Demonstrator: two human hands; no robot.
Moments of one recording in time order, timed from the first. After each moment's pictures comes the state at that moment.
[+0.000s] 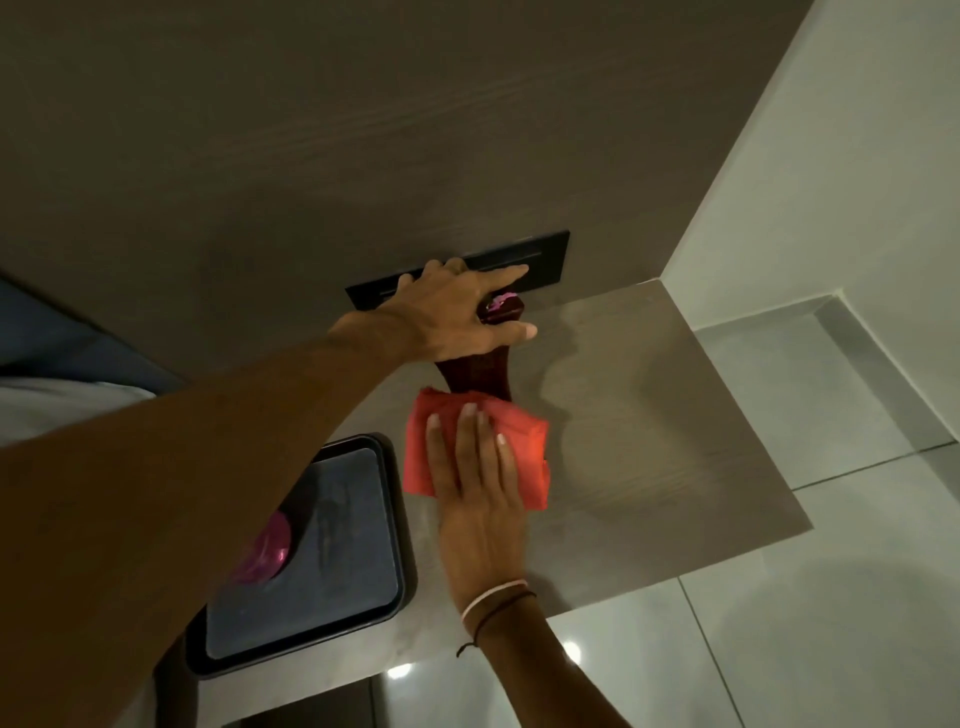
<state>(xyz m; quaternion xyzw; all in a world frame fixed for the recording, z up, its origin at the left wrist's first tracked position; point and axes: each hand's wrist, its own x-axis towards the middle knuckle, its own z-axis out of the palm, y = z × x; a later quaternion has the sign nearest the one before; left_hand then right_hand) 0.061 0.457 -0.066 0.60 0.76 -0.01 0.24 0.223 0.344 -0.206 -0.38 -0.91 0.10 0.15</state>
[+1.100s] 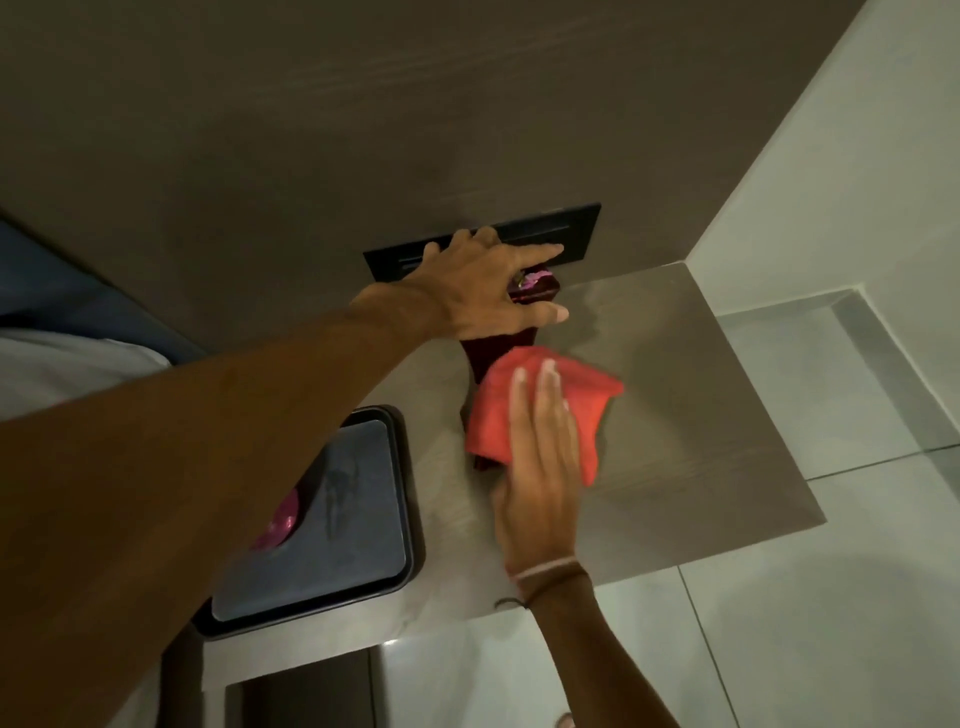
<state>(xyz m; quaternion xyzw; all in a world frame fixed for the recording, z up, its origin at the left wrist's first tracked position) 0.067 0.450 -0.062 0.61 0.76 0.01 0.23 0.246 0.366 -0.196 -0.42 -0.83 0.20 0.31</state>
